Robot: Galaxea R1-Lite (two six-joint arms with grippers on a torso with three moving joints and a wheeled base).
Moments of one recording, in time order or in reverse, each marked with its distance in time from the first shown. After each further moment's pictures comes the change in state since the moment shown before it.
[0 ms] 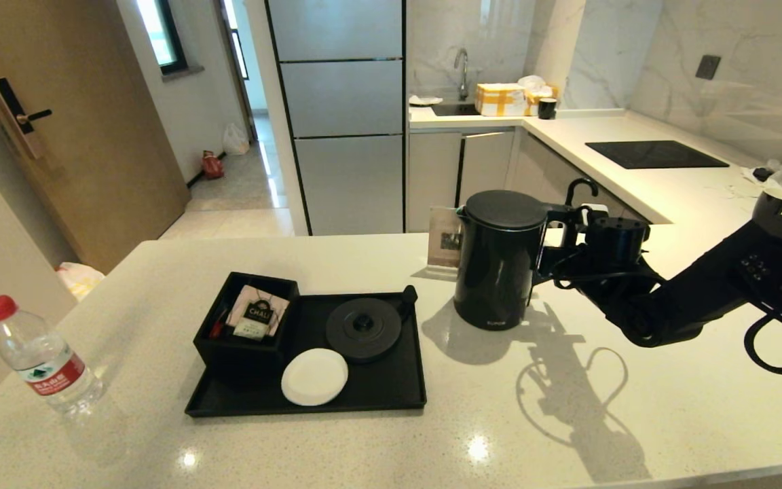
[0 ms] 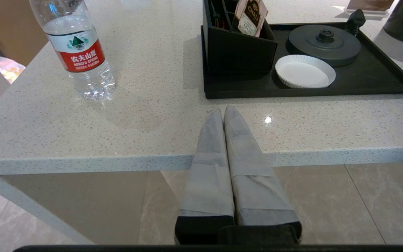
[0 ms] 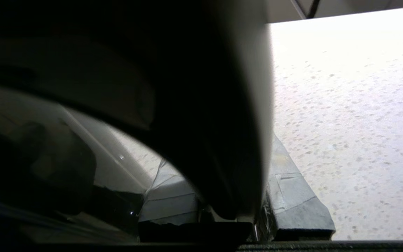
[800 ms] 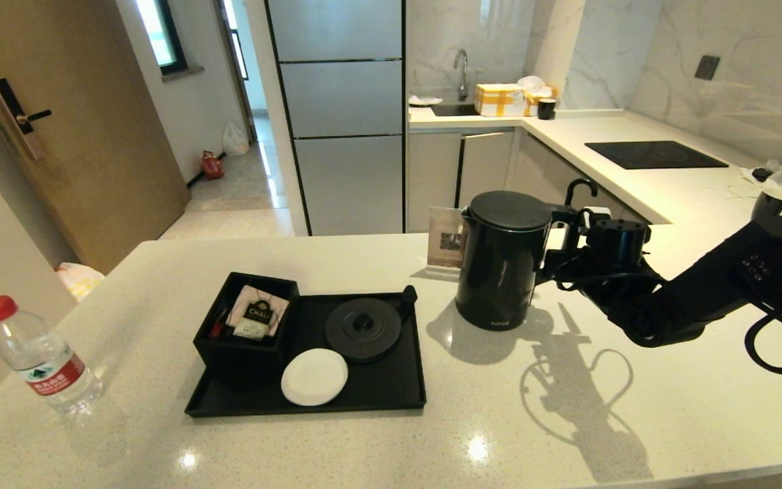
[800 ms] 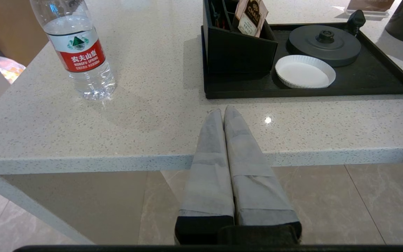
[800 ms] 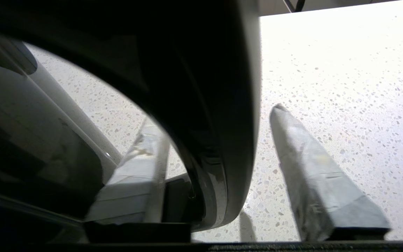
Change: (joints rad) left arm 0.000 0.000 0.000 0.000 0.000 0.000; right arm -0.004 0.006 -0.003 0.039 -0.014 -0.016
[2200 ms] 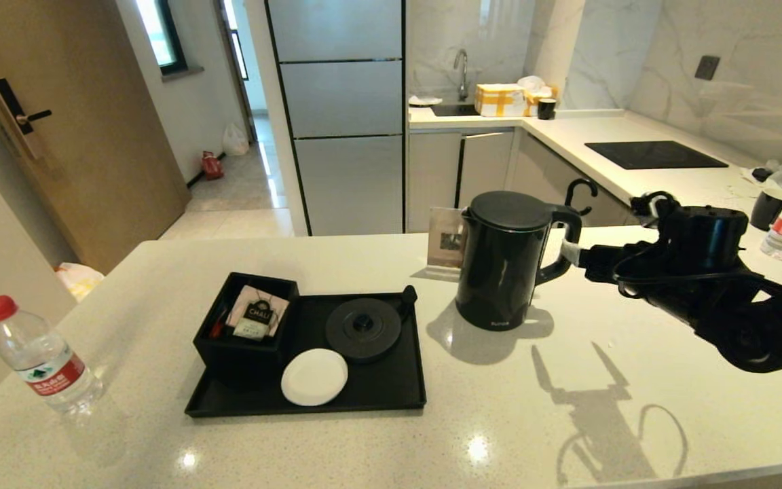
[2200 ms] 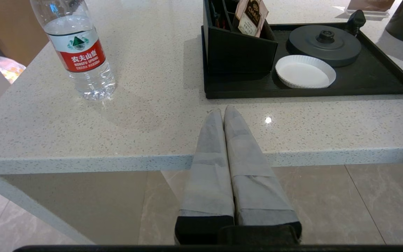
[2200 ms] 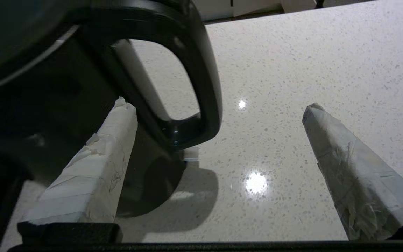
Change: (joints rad) left arm 0.001 0.000 0.000 0.000 0.000 0.000; right arm -0.026 -0.357 0.345 0.018 0.142 0.064
